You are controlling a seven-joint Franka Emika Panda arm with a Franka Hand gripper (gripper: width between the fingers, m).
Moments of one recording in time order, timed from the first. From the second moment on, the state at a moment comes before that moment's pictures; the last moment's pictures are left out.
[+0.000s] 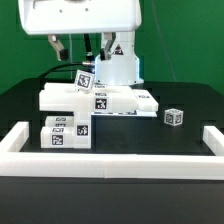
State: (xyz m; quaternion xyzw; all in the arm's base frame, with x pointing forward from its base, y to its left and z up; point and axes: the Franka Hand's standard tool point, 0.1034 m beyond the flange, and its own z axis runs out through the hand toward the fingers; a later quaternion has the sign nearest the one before) arm 0.543 -0.092 0.157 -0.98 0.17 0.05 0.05
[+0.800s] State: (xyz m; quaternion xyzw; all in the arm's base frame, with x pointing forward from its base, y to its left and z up) arm 0.551 -0.106 0.149 -0.99 0.13 0.00 0.02
